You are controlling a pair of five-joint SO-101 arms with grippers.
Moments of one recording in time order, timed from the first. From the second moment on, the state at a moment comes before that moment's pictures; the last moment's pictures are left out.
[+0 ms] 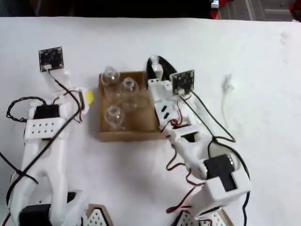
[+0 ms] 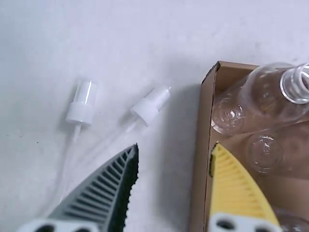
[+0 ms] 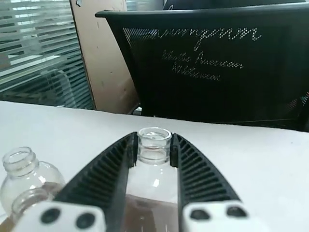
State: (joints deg) left arm -12.2 -26.0 42.1 46.2 8.5; right arm -20.0 6.4 52.8 -53.5 -2.6
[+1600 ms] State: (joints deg) left arm -12.2 -26.0 42.1 46.2 8.5; right arm -21.9 25.9 52.7 -81.3 8.3
